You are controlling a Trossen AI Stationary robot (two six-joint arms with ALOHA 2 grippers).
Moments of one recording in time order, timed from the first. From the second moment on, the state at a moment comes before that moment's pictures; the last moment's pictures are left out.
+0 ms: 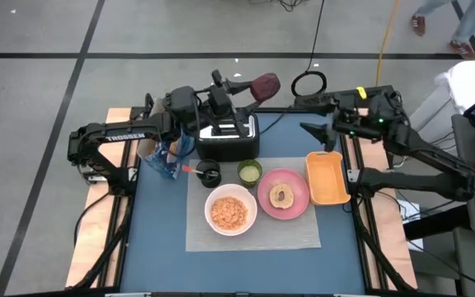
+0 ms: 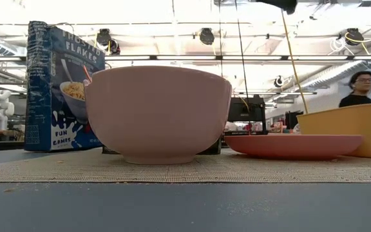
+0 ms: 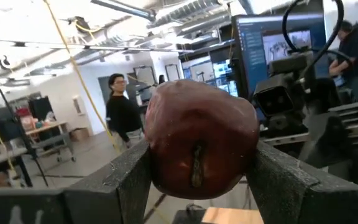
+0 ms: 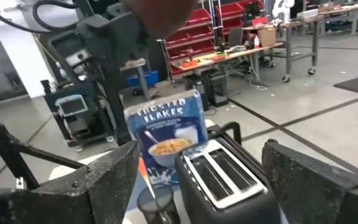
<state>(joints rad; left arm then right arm) 0.18 1.57 1.52 0.30 -0.17 0.29 -0.44 0.75 0.94 -0.22 -0.18 0.21</state>
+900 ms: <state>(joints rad) 0.16 1.73 1.52 0.33 -0.08 -0.01 -0.45 0.68 0.94 -0.49 -0.18 0.08</state>
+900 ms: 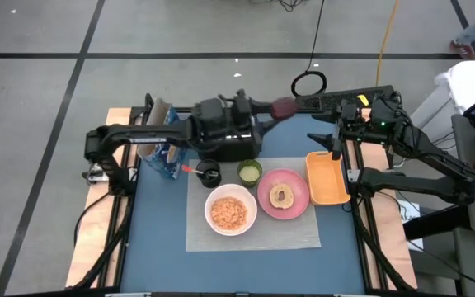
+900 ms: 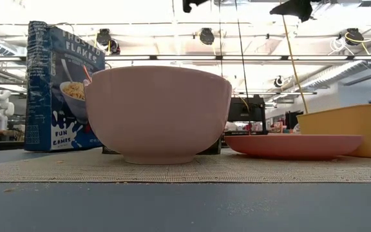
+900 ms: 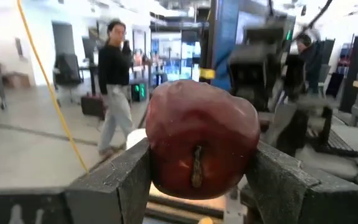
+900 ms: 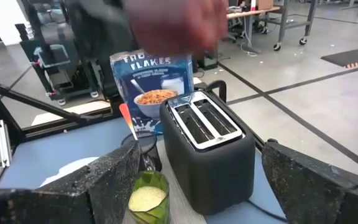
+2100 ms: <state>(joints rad) 0.18 2.08 1.91 -0.41 0.03 -0.15 -0.45 0.44 0.87 -0.67 -0.05 -0.07</state>
